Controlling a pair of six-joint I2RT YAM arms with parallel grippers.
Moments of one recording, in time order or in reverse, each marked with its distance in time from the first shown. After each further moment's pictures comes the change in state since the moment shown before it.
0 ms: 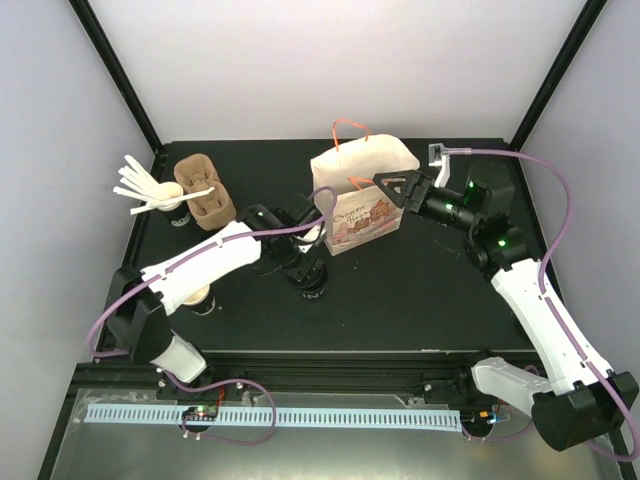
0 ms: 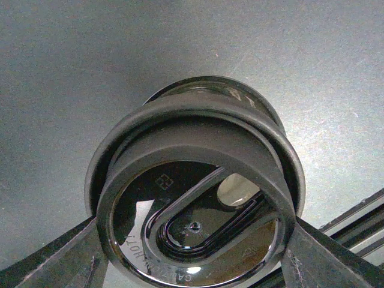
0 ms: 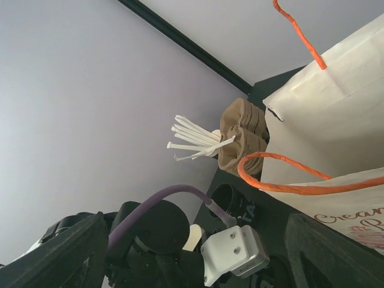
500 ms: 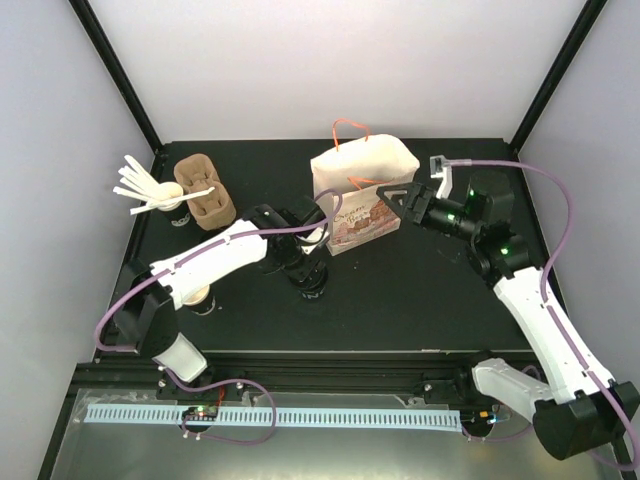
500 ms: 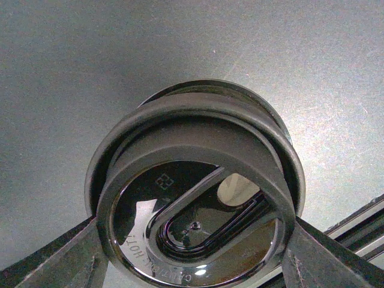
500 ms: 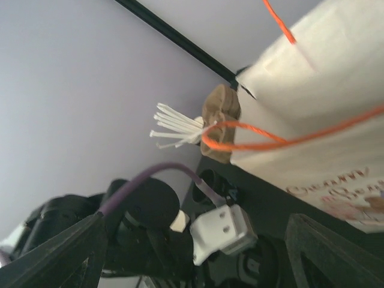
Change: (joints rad) left arm -0.005 0.045 0.003 0.013 -0.001 0.035; right arm -0.018 -0.027 -0.040 -0.045 -0.006 -0.032
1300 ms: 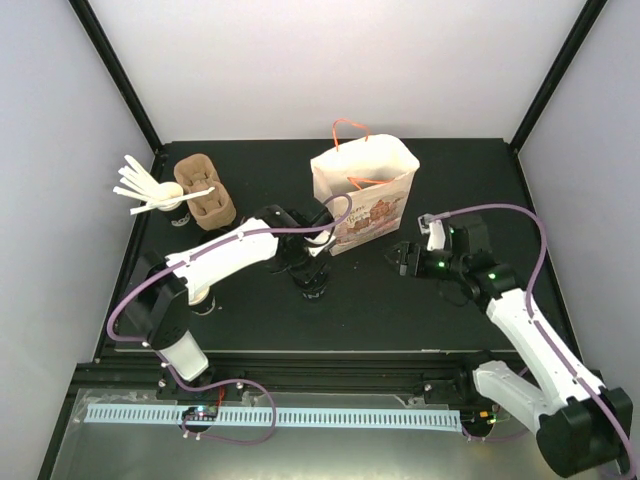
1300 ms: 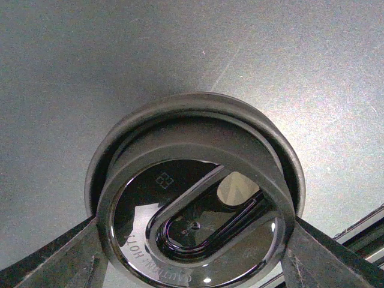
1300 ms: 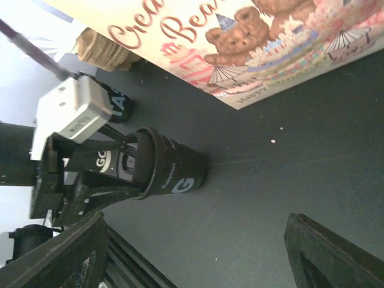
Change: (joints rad) left arm -0.013 0.075 0.010 0.024 0.010 0.034; right arm 0.000 -0.147 -0.333 -0.272 0.100 -0.307
